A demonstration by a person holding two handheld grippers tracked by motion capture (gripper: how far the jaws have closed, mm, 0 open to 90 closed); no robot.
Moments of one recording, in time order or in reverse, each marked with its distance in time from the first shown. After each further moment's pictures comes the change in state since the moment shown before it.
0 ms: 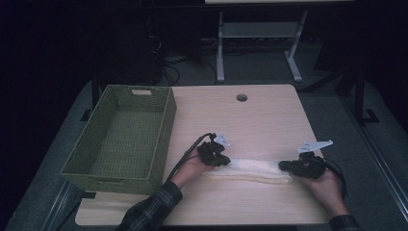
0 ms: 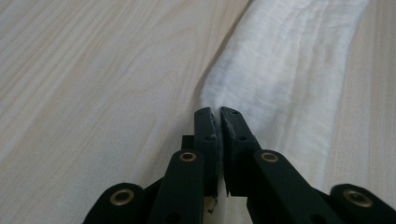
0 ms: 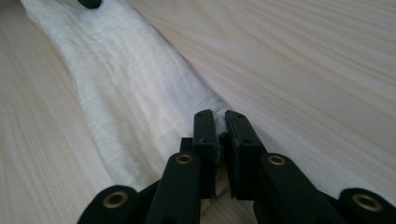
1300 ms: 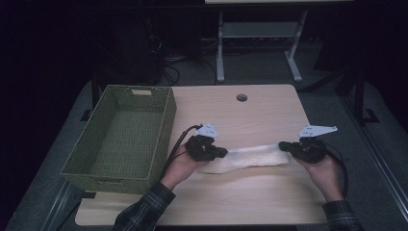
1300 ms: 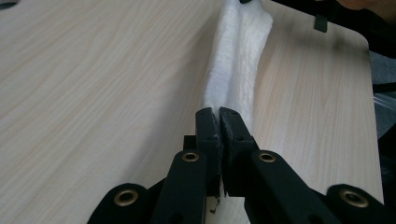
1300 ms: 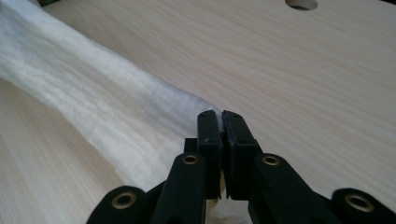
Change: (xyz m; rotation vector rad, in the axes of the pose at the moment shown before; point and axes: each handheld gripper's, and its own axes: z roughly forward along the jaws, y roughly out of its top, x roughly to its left) left arm -0.017 0.009 -0.077 -0.212 -0.003 -0.059; right arm 0.005 0.052 -0.021 -0.133 -0.131 -0.083
